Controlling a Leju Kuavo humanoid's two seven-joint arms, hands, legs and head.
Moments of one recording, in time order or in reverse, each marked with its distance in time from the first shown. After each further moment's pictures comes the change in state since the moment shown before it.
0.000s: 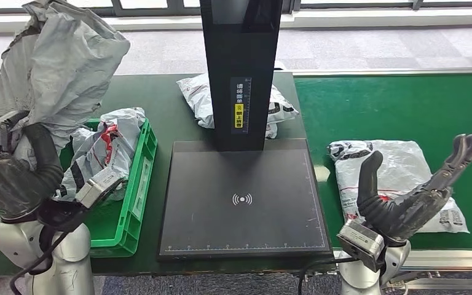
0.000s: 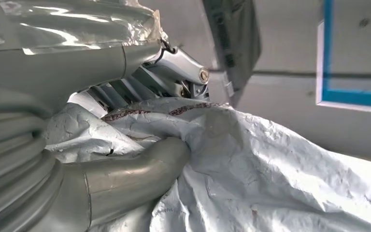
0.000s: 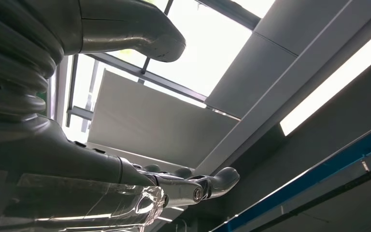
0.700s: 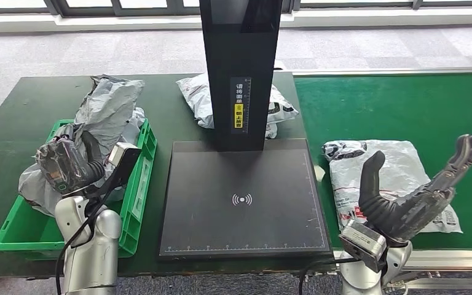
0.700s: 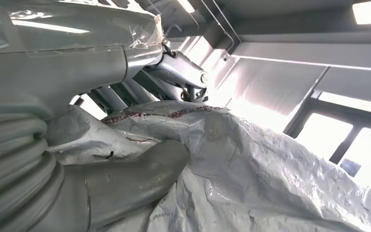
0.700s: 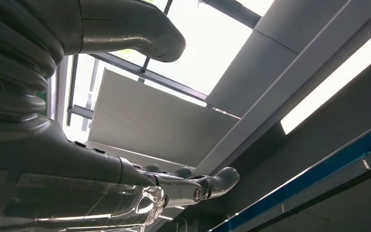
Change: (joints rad) left arm -0.106 0.006 0.102 0.499 -0.077 -0.002 0.233; right arm 0.001 0.000 -0.003 -0.006 -0.001 0.000 0.000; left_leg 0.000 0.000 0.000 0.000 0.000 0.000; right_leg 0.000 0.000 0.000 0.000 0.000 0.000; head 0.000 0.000
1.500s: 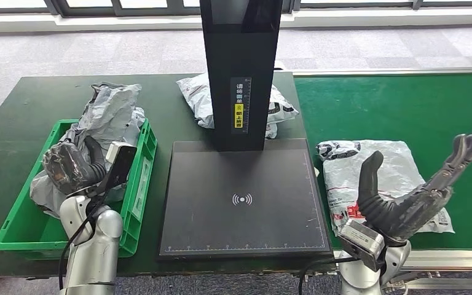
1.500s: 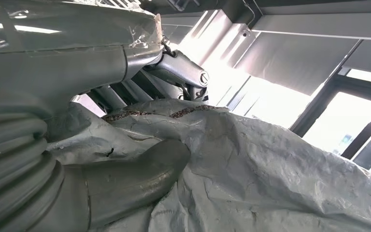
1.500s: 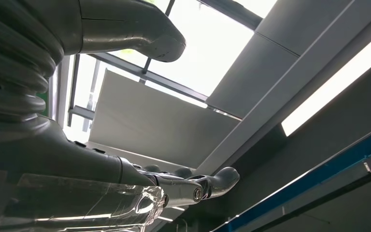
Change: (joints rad) left arm -0.016 0.039 -0.013 0.093 0.103 0.000 0.054; right arm -0.001 0.000 -0.001 0.010 0.001 0.000 0.000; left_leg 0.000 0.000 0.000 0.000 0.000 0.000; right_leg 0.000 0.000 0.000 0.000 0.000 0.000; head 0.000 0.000
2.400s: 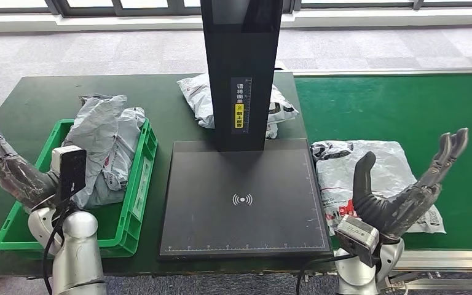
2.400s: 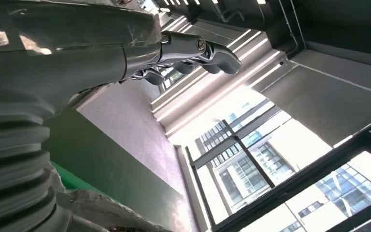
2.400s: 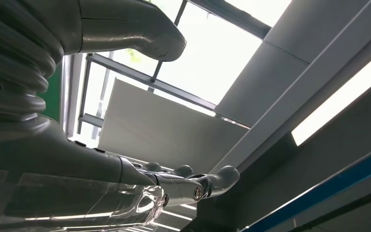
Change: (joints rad) left arm -0.012 -0.073 0.219 -0.125 0.290 0.001 -0.257; right arm -0.006 0.000 -0.001 0.050 -0.025 0.000 0.000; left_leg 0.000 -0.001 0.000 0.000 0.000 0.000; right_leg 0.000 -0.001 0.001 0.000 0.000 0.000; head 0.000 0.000
